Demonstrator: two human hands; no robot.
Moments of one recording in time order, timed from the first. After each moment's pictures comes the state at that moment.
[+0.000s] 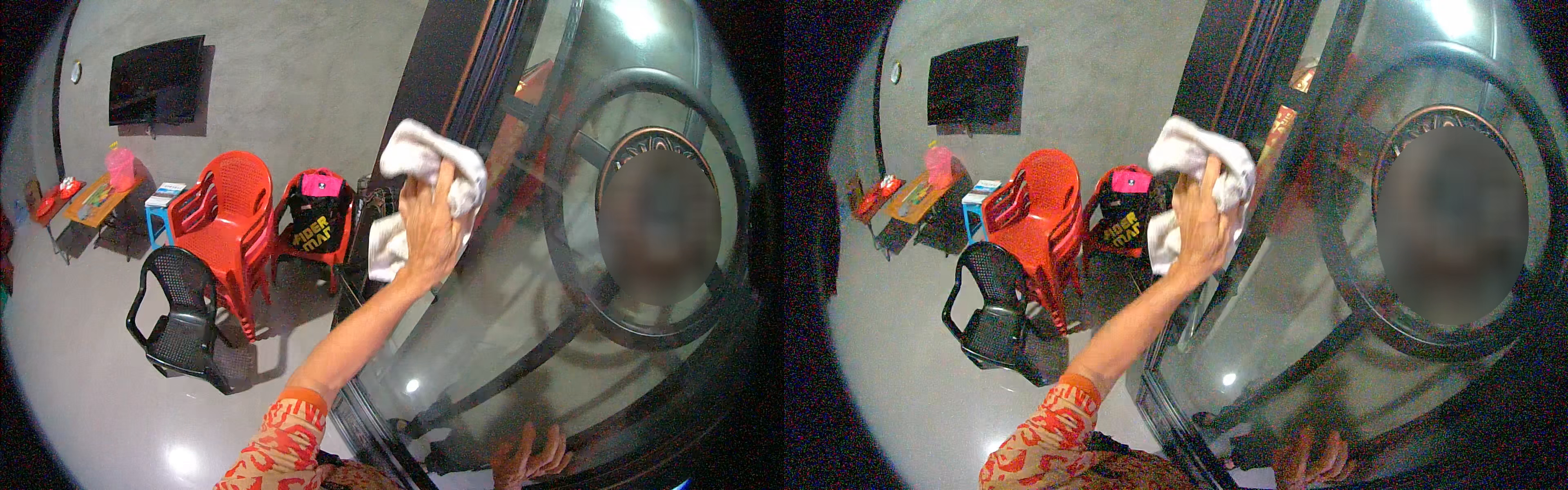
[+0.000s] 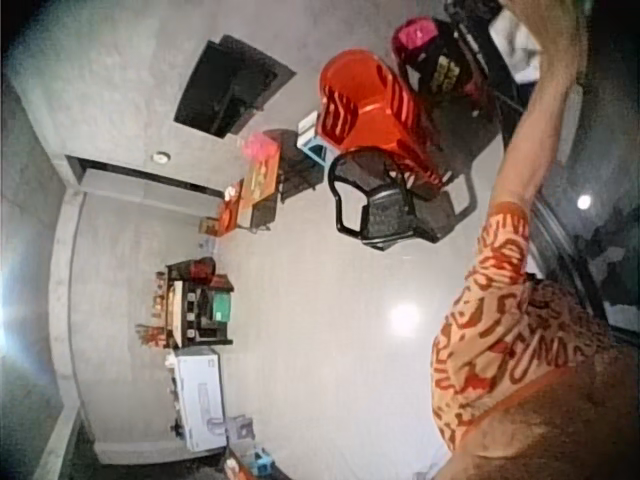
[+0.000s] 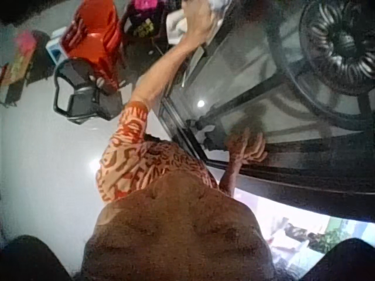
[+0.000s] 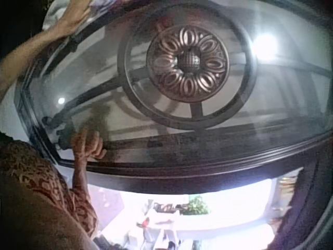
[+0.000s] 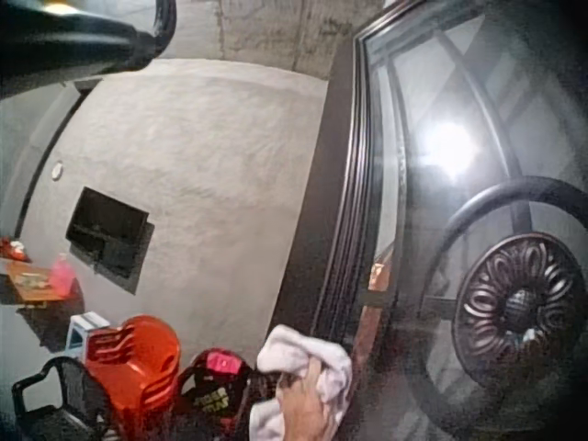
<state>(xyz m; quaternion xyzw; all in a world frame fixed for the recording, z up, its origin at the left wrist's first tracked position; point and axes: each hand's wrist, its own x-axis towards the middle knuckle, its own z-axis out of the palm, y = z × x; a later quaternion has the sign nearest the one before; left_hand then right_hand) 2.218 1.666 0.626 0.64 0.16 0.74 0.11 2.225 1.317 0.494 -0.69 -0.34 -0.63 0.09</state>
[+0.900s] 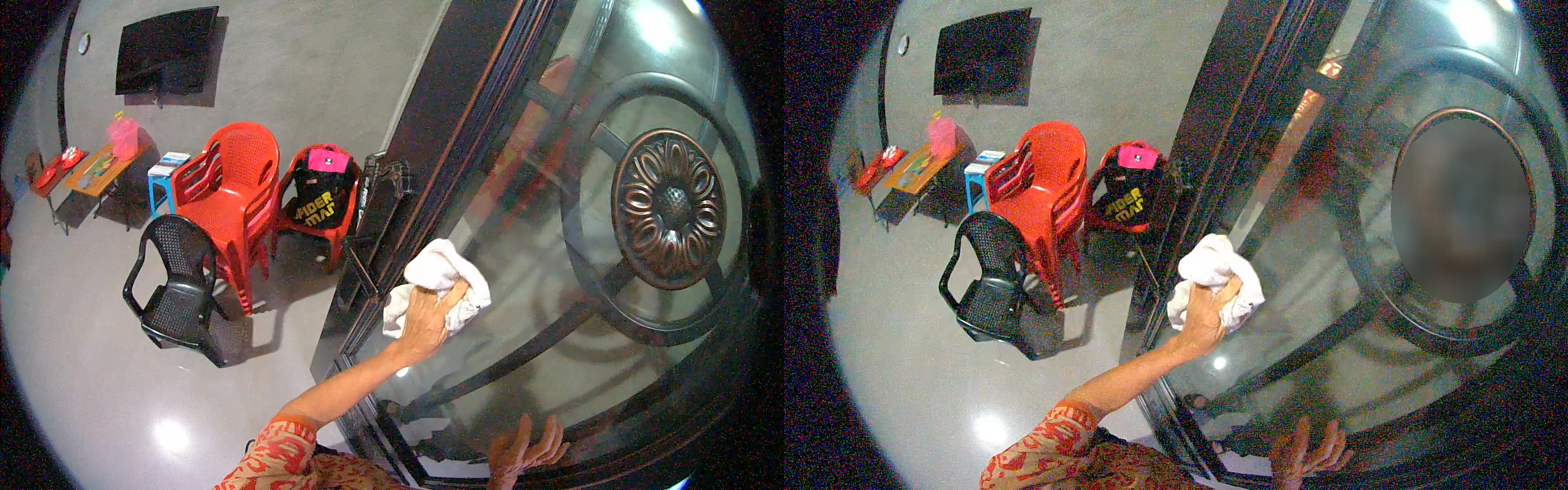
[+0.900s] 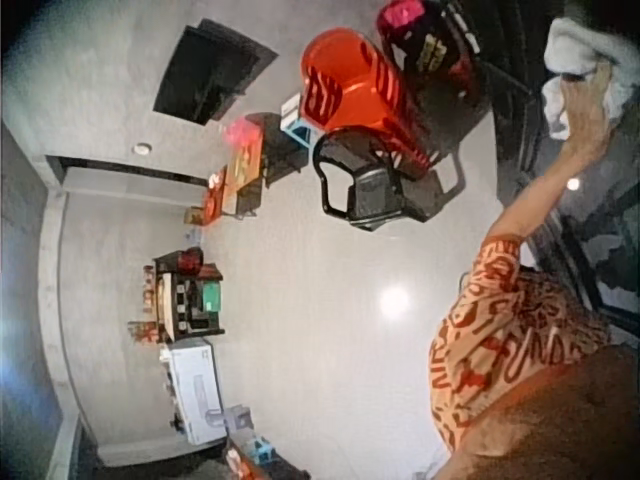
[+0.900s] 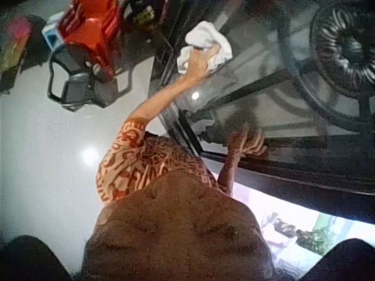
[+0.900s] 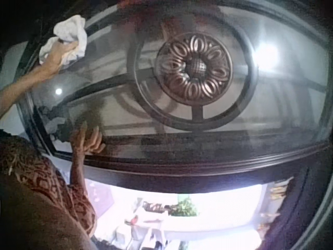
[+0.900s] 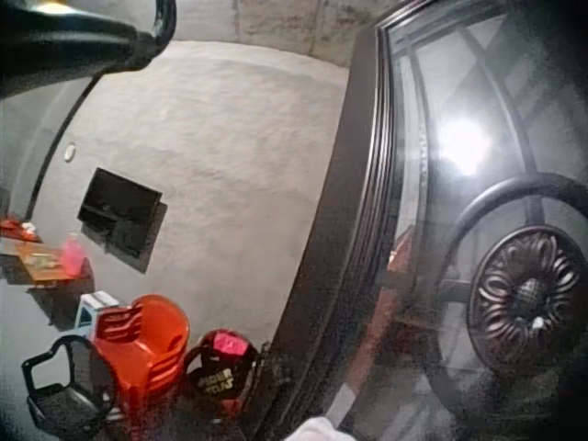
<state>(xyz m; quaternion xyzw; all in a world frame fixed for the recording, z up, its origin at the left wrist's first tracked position) 2.209 1.592 0.475 0.71 0.08 0.68 0.17 2.233 1.303 0.481 -0.71 -0.38 -0.60 0.05</state>
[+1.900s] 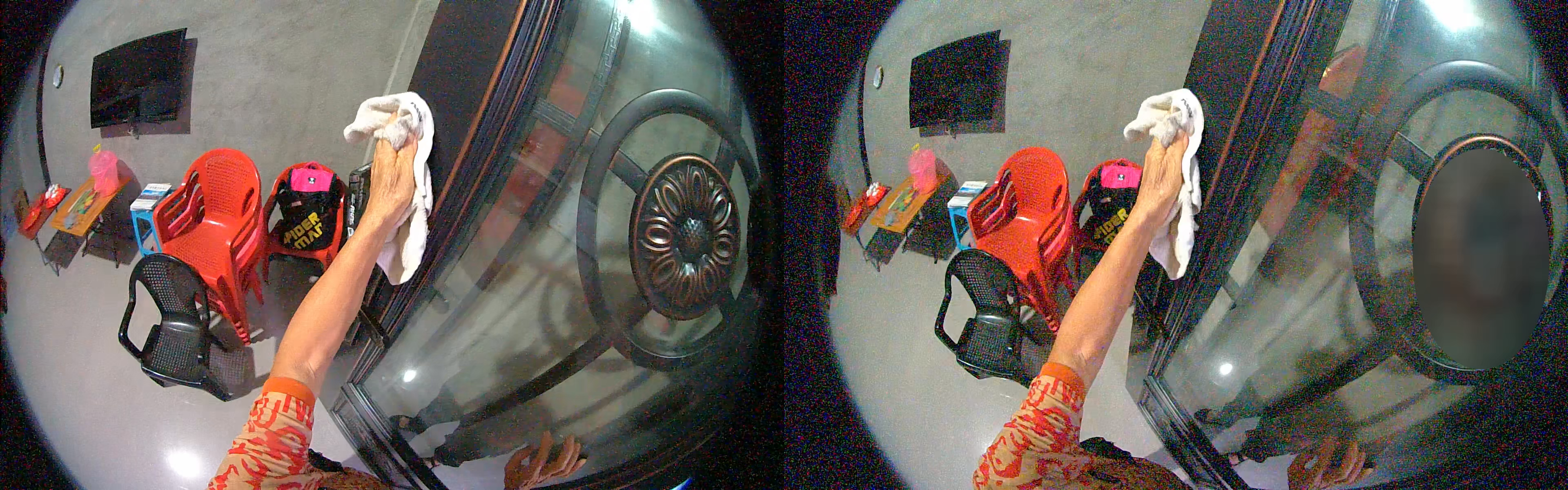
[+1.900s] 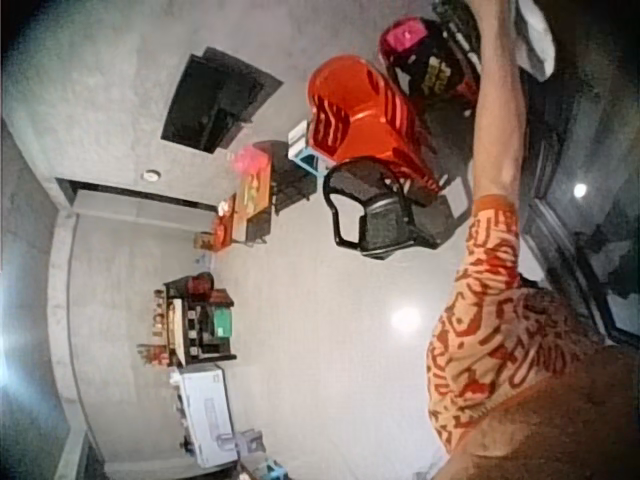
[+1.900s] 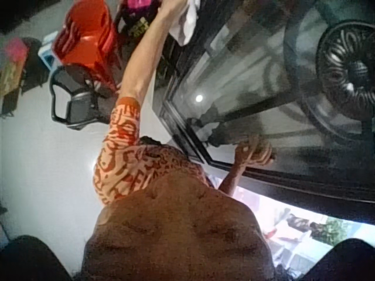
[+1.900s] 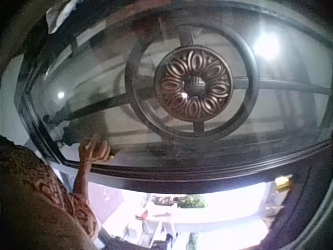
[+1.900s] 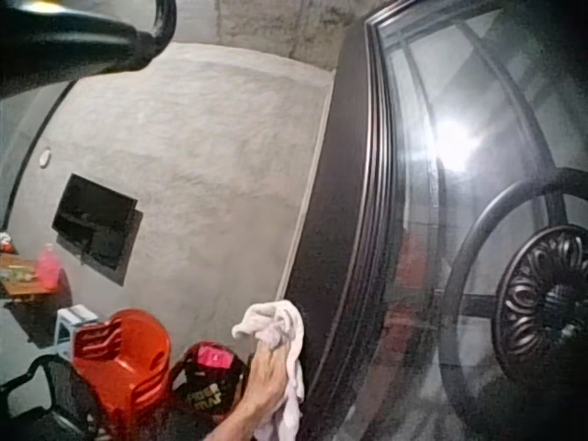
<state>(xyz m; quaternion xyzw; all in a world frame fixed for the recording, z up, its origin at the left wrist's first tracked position) 2.206 1.791 0.647 0.58 0.05 0.71 0.40 2.239 1.336 0.493 -0.67 -0.32 -0.67 0.09</state>
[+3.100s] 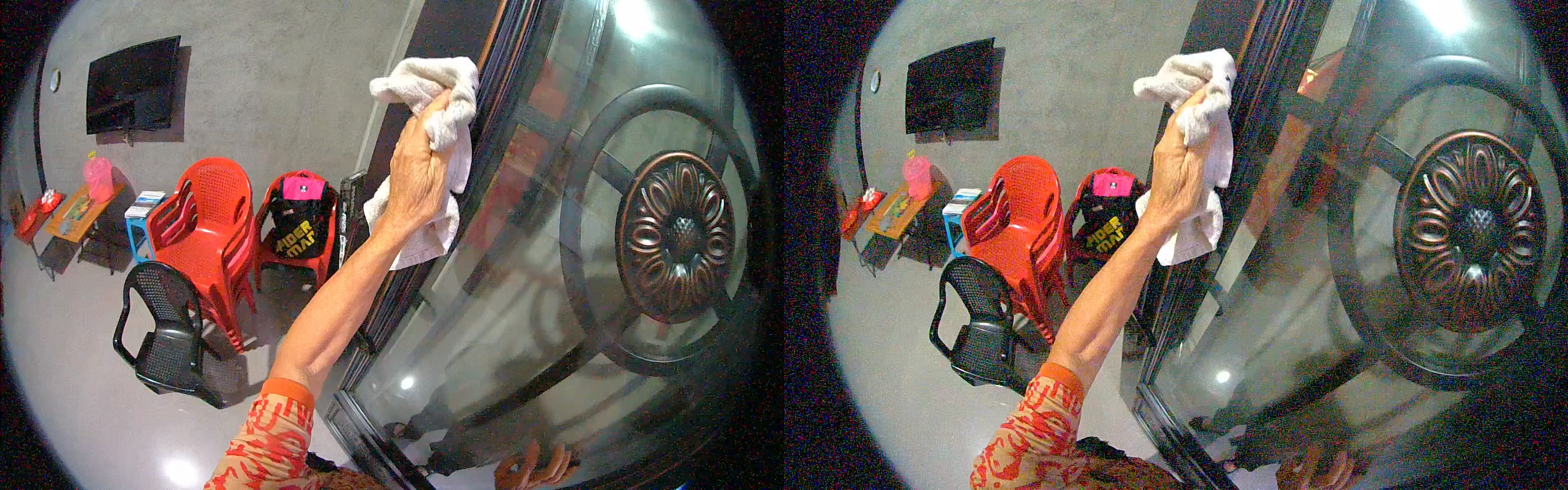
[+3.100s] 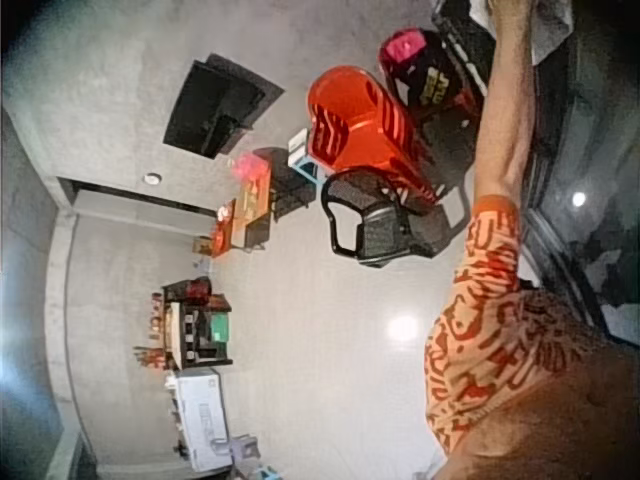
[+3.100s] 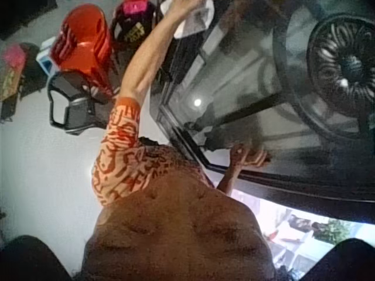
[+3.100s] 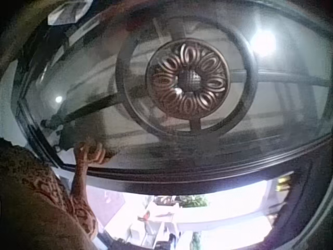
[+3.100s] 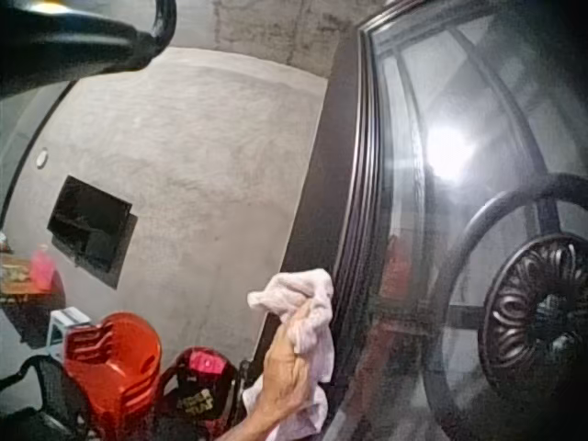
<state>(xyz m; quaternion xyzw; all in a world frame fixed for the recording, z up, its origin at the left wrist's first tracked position) 2.210 1.729 0.703 0.56 -0.08 0.75 0.35 2.251 1.313 0.470 -0.70 -0.33 -0.63 0.04</state>
